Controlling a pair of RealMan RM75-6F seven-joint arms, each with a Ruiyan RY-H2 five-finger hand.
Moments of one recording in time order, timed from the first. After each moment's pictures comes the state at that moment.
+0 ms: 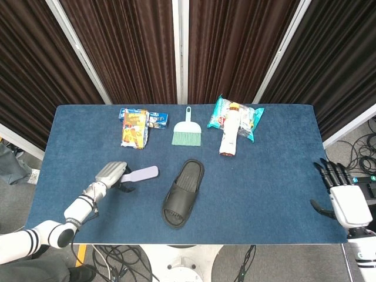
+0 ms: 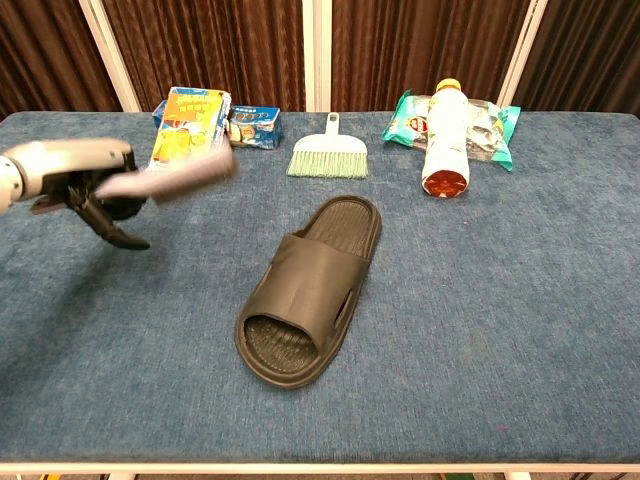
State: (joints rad) left arm -0.71 -1.43 -0.10 -1.43 1.18 0.77 -0.21; right arm 0.16 -1.02 0.05 -1.64 -1.57 1.40 0.03
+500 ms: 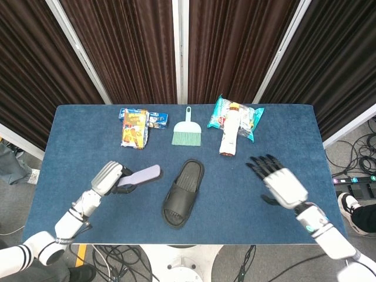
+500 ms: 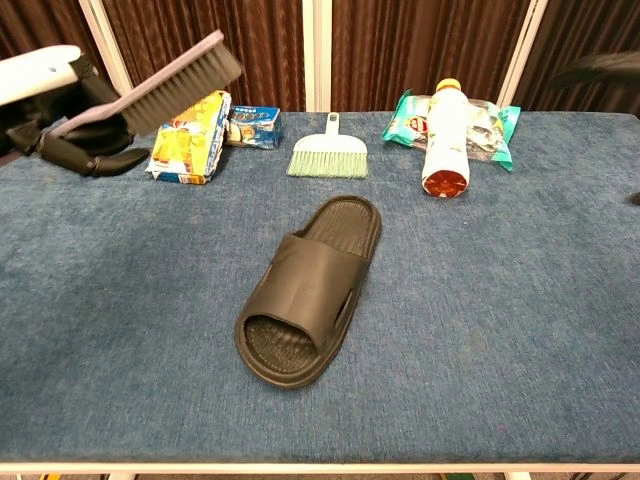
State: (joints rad) left arm -0.57 -1.47 -0.05 -1.37 1.65 1.23 -0.56; right arm 0.49 -1.05 0.11 -1.77 -1.59 0.97 -0.15
